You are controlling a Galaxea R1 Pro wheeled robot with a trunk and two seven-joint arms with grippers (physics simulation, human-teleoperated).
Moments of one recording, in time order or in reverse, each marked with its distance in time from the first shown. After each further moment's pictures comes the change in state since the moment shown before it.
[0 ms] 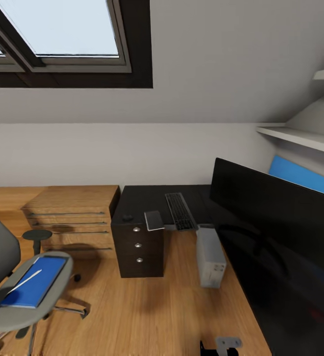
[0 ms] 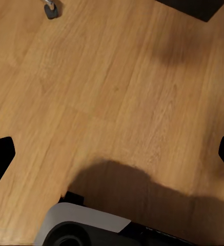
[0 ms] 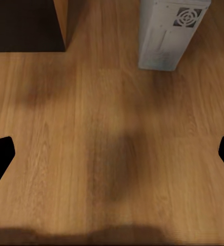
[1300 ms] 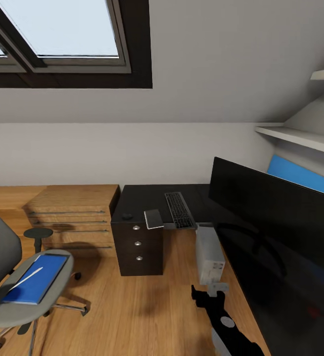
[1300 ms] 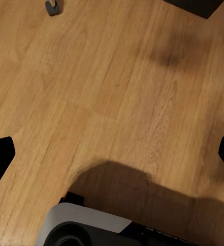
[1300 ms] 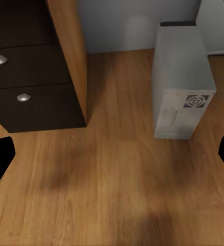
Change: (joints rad) left arm 0.000 0.002 -0.001 0.000 0.000 0.000 0.000; right arm -0.006 -0.035 -0.034 -0.549 -0.013 0.328 -0.001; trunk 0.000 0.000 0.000
